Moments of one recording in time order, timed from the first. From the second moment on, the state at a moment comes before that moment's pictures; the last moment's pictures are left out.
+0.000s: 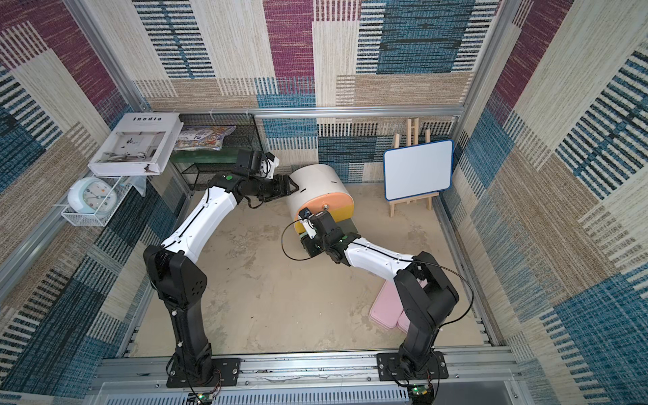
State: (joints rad) left arm -0.33 1.99 2.06 -0.81 0.40 -0.45; right arm 0.72 1.74 1.18 -0.14 0.00 0.02
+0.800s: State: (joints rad) left arm -0.34 2.01 2.06 -0.81 0.40 -0.41; right arm 0.70 1.47 1.03 -0.12 -0.02 0.04
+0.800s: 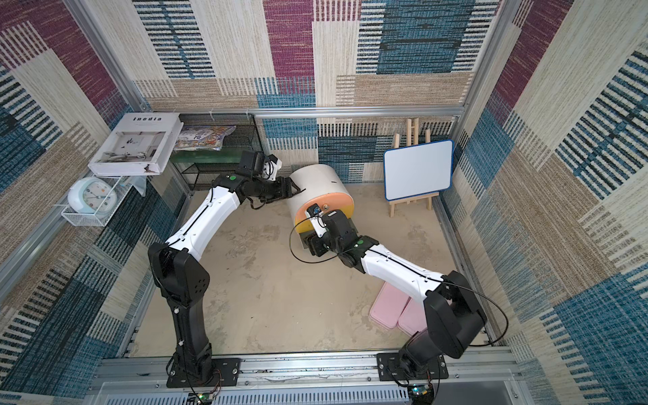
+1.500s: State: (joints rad) left arm -0.34 2.02 2.04 -0.81 0.41 -0.40; right arm 0.70 1.58 0.60 0.47 0.24 0.21
